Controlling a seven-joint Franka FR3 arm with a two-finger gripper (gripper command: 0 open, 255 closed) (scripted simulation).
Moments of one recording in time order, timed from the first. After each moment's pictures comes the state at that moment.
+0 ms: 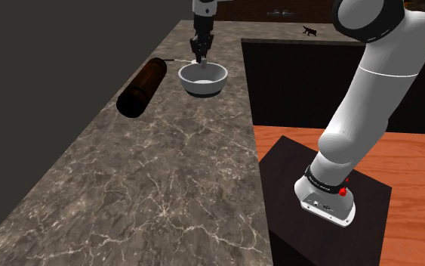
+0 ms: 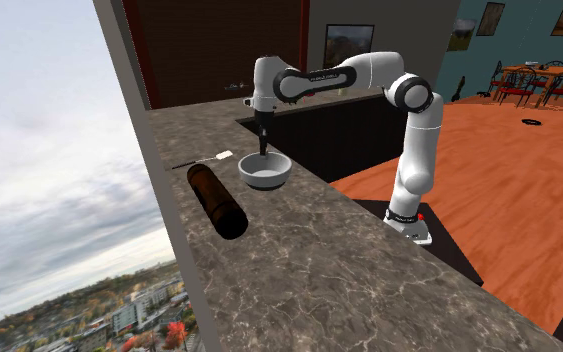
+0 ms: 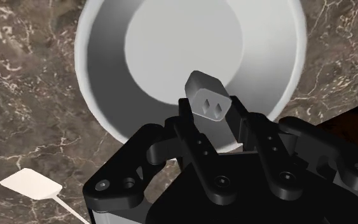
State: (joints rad) arm -0.23 0.10 0.23 -1.62 0.04 1.80 -0.18
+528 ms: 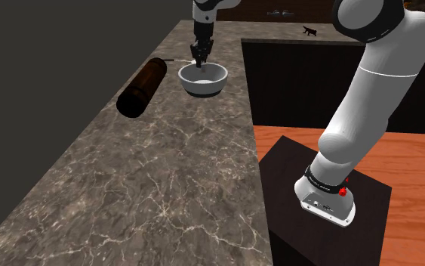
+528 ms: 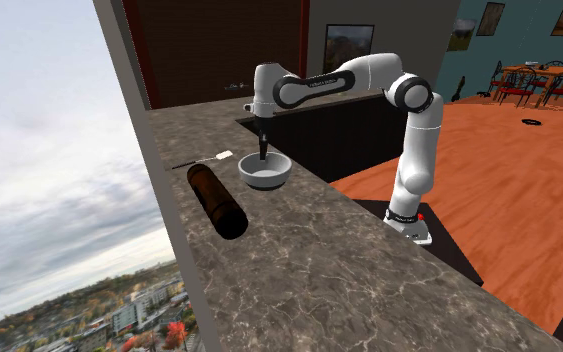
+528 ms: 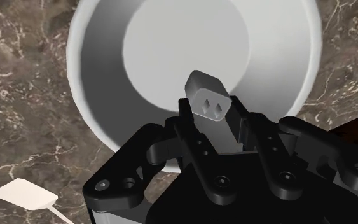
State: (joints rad) arm -0.23 0.10 0.23 -1.68 0.04 1.86 -0.18
